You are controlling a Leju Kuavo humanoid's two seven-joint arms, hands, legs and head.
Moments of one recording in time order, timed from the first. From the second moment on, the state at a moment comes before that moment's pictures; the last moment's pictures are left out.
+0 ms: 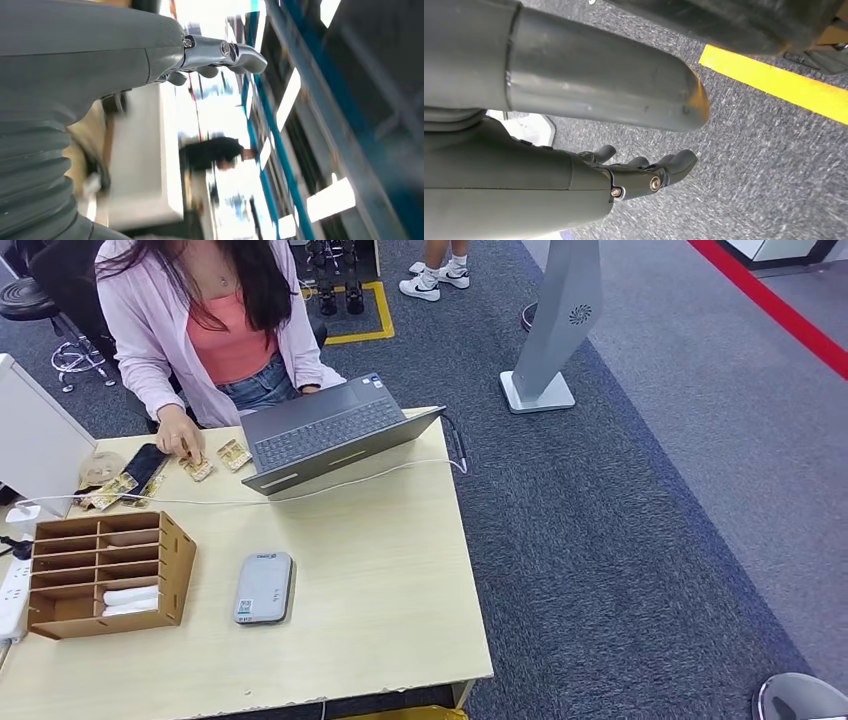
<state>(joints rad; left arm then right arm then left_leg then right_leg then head) 0.05 0.02 0.85 -1.71 0.21 -0.19 -0.70 -0.02 0.19 -0.96 -0.20 1.50 -0.15 -0.04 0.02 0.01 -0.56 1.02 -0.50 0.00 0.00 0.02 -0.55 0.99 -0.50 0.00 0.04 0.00</state>
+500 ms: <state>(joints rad) -0.02 0.00 1.40 -0.74 0.06 0.10 -0.70 -0.03 0.20 -0.98 -0.20 1.51 -0.17 -0.01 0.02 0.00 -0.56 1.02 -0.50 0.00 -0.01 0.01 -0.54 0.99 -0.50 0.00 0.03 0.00</state>
